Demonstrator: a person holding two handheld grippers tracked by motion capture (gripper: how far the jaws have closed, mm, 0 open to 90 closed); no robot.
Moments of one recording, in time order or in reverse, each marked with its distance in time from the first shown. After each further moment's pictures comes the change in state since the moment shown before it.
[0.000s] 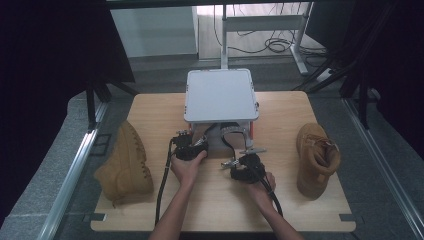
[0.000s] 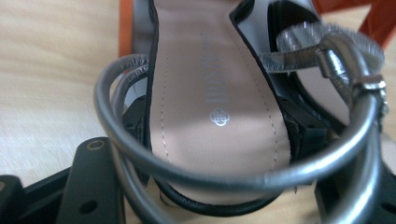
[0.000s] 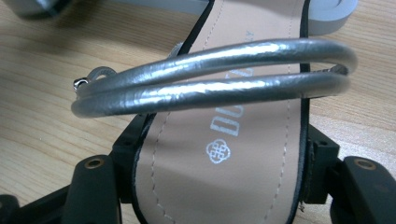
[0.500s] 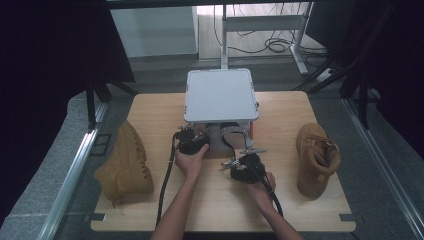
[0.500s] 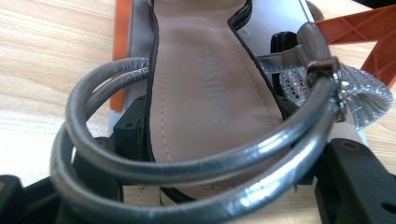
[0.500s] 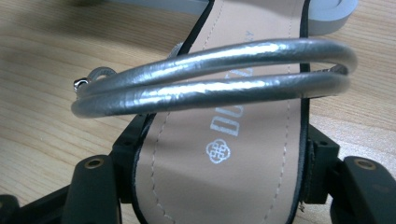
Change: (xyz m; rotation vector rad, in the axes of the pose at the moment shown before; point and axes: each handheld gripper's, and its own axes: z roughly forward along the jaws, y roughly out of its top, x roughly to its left) left arm -0.006 0.008 0.020 -0.058 0.010 -0.038; right arm -0.001 0.000 0.000 -0.003 0.001 0.001
